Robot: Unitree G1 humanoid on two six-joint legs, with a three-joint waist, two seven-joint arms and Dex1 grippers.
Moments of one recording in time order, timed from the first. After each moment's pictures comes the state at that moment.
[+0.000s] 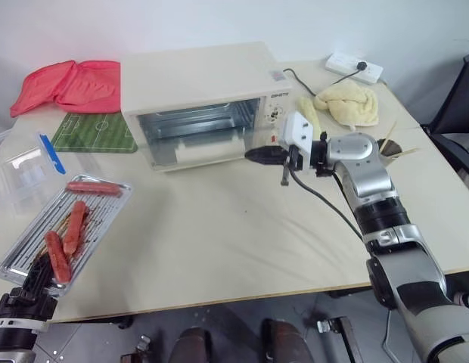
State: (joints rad) left arm 0.40 0.24 0.93 -0.22 -1.96 0.85 0.05; right arm -1.06 -0.41 0.12 0.59 0.14 -0.04 1.14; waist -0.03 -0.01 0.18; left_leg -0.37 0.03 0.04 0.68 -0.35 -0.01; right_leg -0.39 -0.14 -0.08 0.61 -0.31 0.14
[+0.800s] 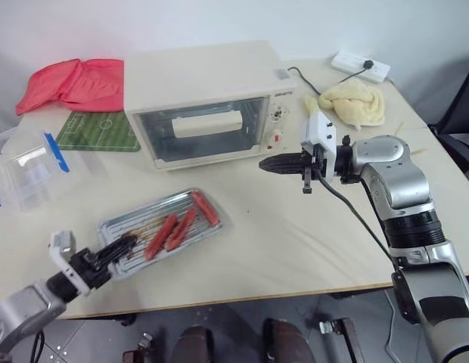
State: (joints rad) left arm 0.01 0.73 0.45 0.12 -1.87 1.18 -0.08; right arm -0.85 -0.59 0.12 0.15 0.27 0.32 1.25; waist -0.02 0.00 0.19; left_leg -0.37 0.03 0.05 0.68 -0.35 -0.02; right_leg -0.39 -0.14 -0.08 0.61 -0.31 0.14
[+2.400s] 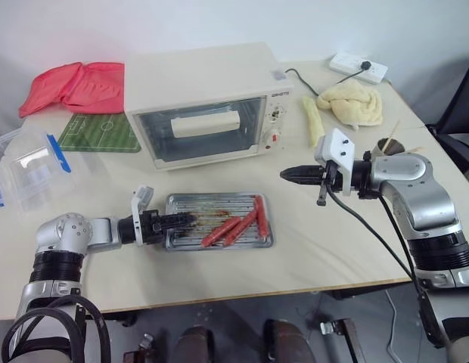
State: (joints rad) left arm -0.57 0.66 0.12 0.44 -0.96 1.36 -0.77; right arm -0.72 -0.70 0.10 0.03 0.26 0.37 1.13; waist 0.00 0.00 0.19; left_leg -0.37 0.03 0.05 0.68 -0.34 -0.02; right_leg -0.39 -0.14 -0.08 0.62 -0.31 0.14
